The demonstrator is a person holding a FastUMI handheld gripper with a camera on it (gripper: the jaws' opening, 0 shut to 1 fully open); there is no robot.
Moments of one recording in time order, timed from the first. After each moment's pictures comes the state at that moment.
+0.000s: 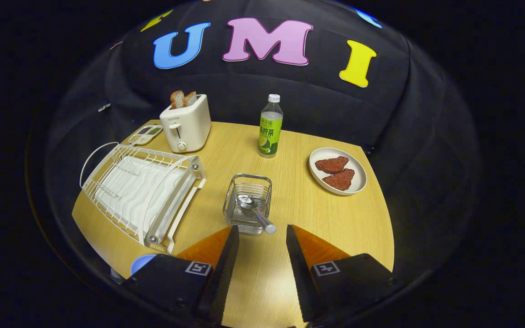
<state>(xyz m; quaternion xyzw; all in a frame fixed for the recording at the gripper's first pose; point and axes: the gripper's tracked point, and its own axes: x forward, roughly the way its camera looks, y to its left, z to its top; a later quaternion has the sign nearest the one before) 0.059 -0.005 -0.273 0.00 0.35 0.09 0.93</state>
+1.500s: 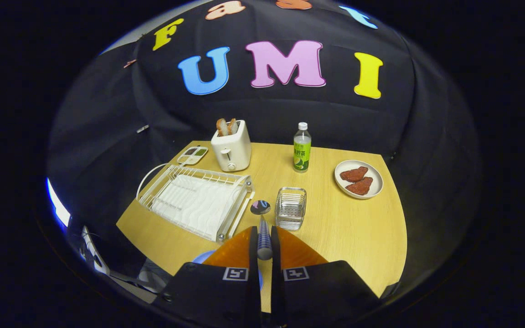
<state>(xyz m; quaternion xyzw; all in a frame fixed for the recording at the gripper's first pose) -0.050 0.031 -0.160 0.05 0.31 0.19 0.93</state>
